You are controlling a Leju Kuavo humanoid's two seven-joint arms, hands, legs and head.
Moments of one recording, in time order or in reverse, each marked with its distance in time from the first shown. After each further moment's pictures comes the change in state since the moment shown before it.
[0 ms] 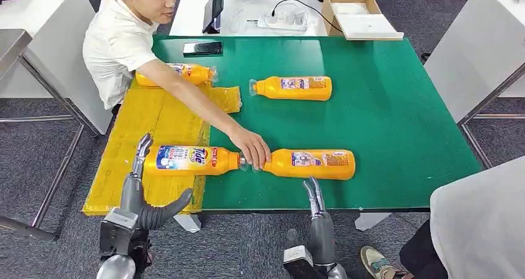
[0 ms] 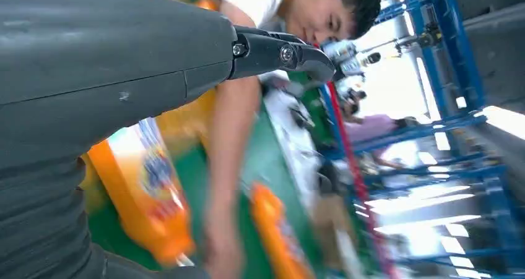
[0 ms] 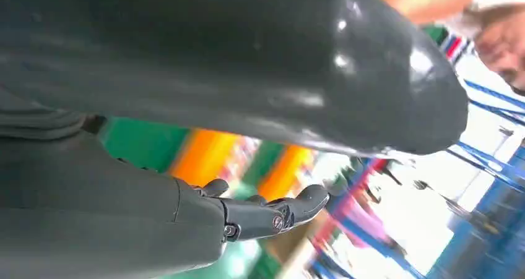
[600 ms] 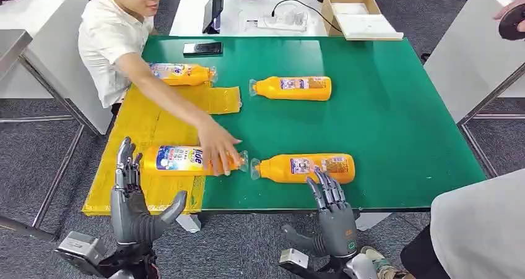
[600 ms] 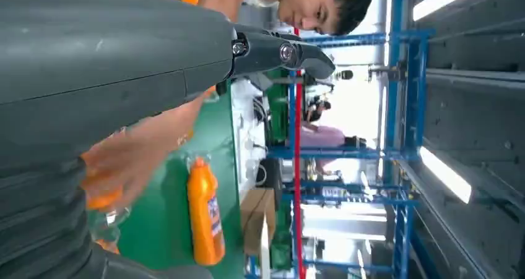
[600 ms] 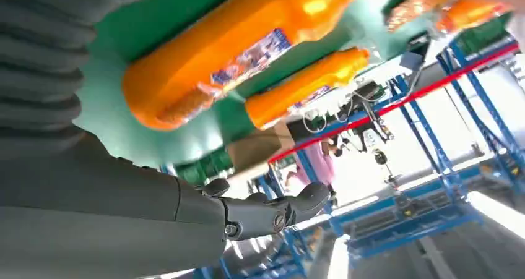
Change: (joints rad) left arm 0.081 -0.083 -0.042 -0.119 0.135 0.021 -0.076; right arm -0.038 -0.130 -0.061 -0.054 0.498 -0.091 0.212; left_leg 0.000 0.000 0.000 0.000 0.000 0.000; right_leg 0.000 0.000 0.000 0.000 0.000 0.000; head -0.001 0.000
